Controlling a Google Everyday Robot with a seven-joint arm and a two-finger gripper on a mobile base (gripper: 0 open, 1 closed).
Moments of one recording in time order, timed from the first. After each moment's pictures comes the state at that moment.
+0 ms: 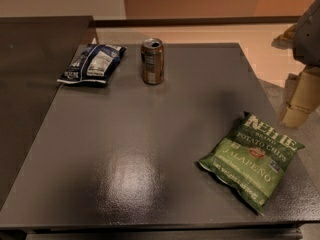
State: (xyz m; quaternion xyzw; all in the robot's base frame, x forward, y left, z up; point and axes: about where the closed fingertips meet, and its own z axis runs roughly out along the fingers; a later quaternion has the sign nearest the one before) arm 0.438 -0.217 0.976 -0.60 0.78 -0.03 0.16
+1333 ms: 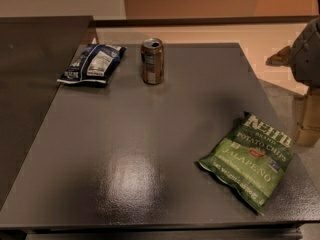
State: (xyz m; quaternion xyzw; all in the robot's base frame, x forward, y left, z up) arm 0.425 -0.230 0.945 -0.67 0.74 -0.04 0.11
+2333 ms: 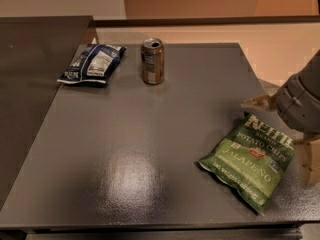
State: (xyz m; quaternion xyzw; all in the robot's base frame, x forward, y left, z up) arm 0.392 -0.228 0.871 -0.80 0.59 0.02 0.08
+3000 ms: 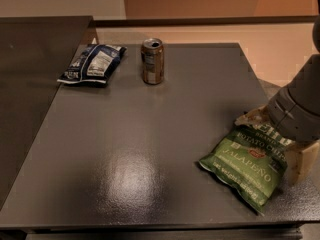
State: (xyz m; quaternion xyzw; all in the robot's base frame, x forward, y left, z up) arm 0.390 -0.223 0.848 -0.84 0.54 0.01 0.07
